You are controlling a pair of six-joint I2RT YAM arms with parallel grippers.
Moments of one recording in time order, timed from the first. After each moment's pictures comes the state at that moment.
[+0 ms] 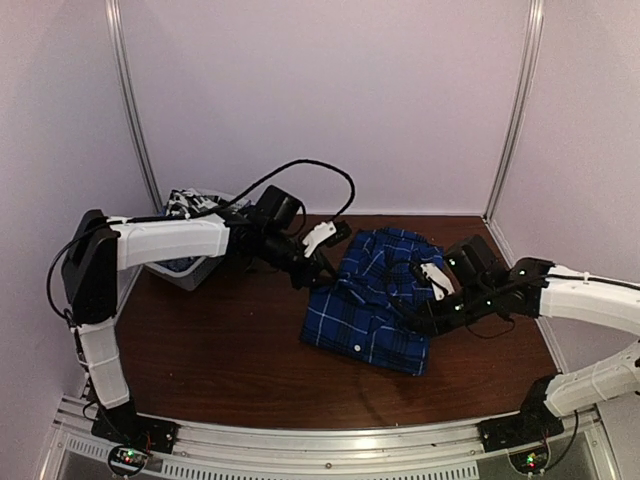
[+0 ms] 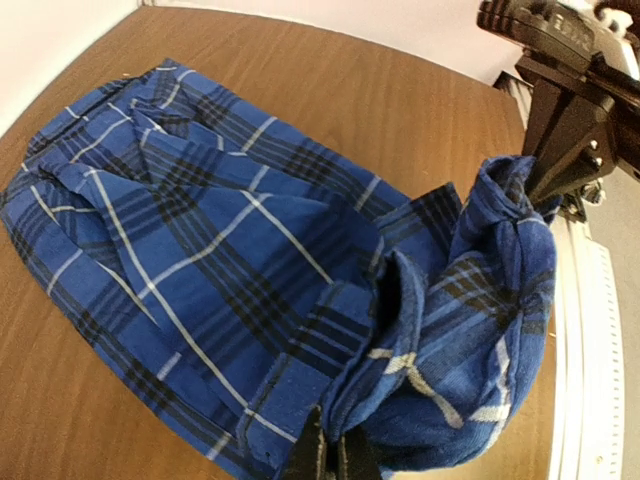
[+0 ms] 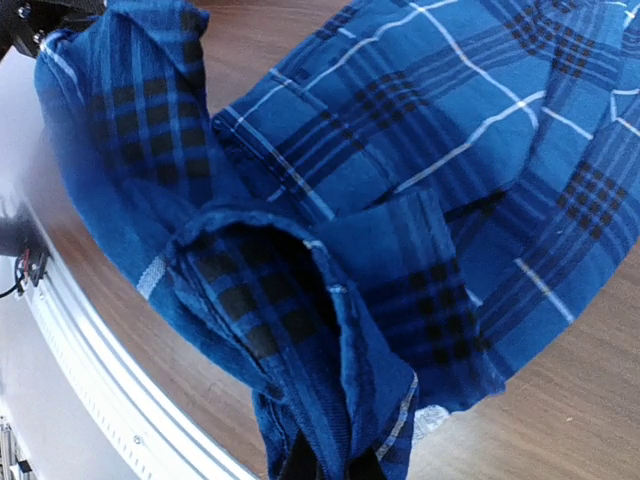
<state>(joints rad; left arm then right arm) -0.79 1.86 1.43 -0.35 0.56 0.26 0.80 1.13 0.78 -0.54 -0.16 0.45</state>
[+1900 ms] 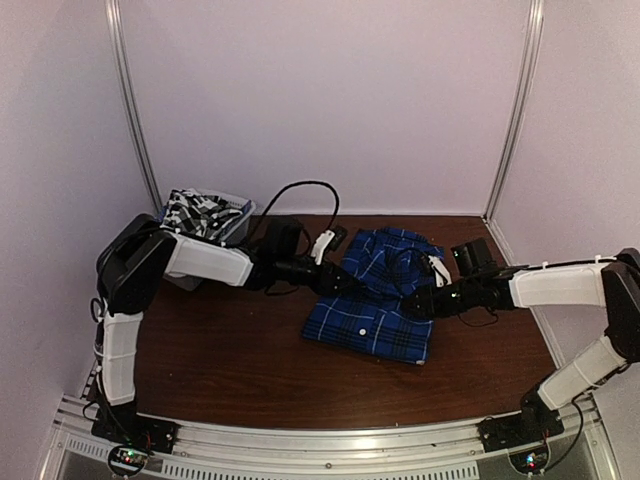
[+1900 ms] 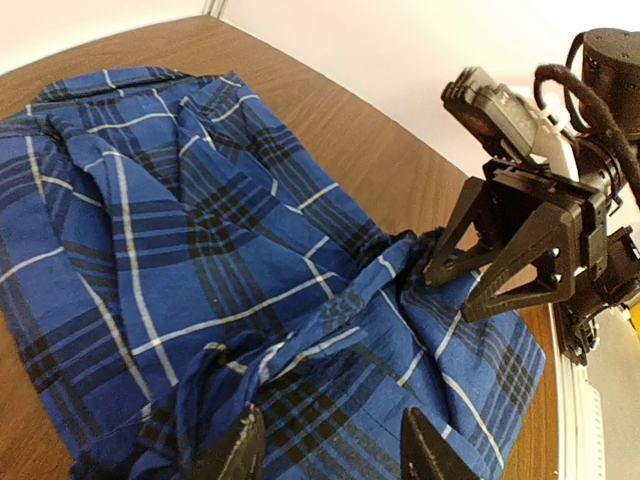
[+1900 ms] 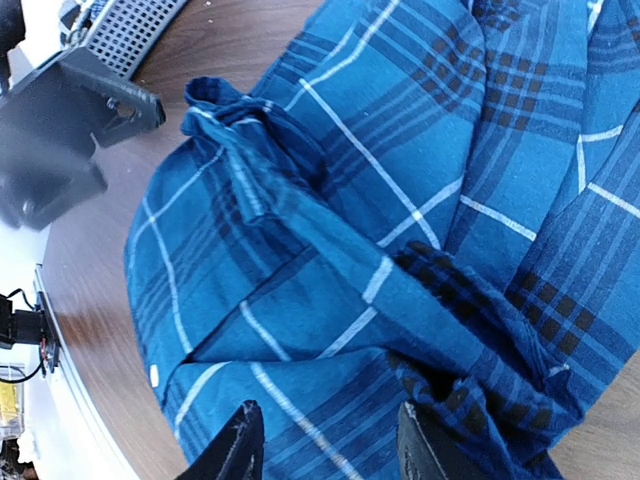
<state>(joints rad) -0.75 2.12 1.35 0.30 0.62 -0.21 0.44 1.43 0.68 -0.06 -0.44 0.37</state>
